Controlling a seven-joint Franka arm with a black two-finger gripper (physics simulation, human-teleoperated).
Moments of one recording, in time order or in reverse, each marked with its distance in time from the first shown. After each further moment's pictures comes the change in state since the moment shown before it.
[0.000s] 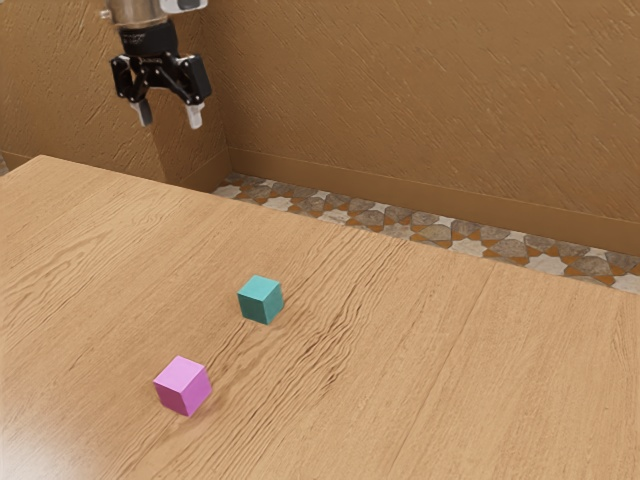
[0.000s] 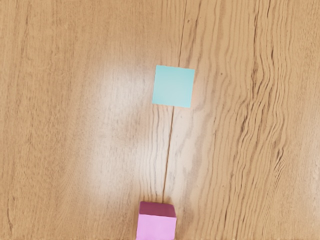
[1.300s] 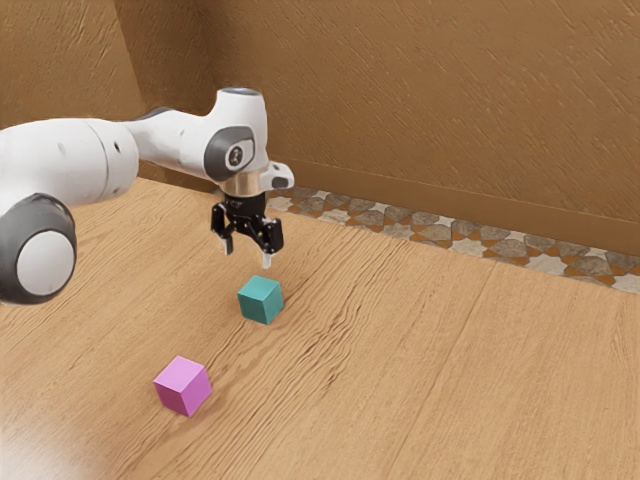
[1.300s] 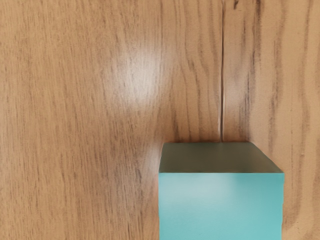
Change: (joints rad) arm 0.008 0.400 -0.074 -0.225 0.147 0.516 0.051
